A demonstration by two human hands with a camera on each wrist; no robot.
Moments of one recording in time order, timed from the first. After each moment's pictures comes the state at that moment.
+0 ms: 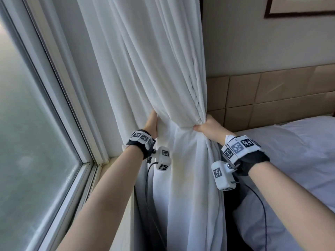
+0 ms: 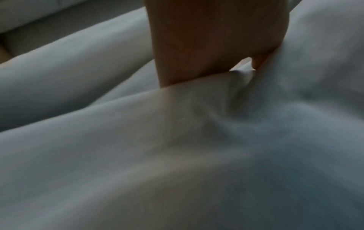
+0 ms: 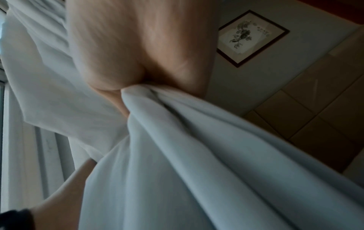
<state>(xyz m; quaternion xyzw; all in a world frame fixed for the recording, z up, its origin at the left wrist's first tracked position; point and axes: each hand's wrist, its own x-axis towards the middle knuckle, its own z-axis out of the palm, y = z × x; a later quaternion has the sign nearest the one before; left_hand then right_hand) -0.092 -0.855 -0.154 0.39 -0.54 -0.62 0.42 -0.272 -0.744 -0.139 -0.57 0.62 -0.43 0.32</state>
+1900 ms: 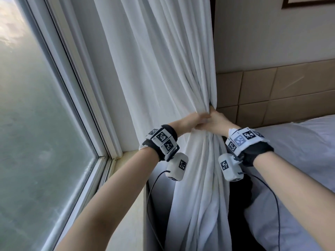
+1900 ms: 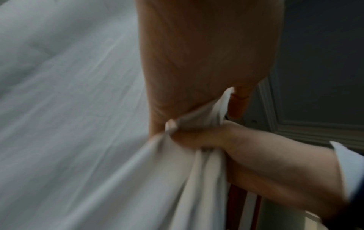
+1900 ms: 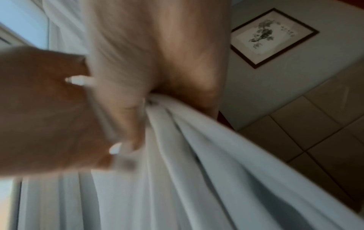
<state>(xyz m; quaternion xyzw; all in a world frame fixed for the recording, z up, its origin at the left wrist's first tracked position) -0.134 -0.768 -0.118 0.38 -0.77 -0.48 0.19 -0.260 -0.751 -0.137 -0.61 0.68 -0.34 0.22</state>
